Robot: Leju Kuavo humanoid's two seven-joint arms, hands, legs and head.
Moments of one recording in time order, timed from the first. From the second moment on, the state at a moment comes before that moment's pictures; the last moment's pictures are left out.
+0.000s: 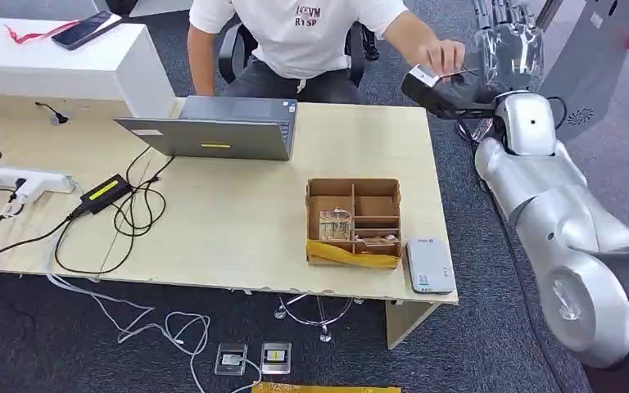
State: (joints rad) left arm -0.12 0.03 -1.22 -0.26 0.72 0.60 -0.01; right arm -1.38 0.03 0.02 -0.06 1.56 -0.61 -0.11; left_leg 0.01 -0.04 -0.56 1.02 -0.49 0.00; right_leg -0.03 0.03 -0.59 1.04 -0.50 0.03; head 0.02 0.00
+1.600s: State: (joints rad) left arm -0.12 0.04 -1.24 -0.26 0.73 0.59 -0.01; right arm -1.02 -0.37 0.68 -1.11 0.66 -0.14 0.53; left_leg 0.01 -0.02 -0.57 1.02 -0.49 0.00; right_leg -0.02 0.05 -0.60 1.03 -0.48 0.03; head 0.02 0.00
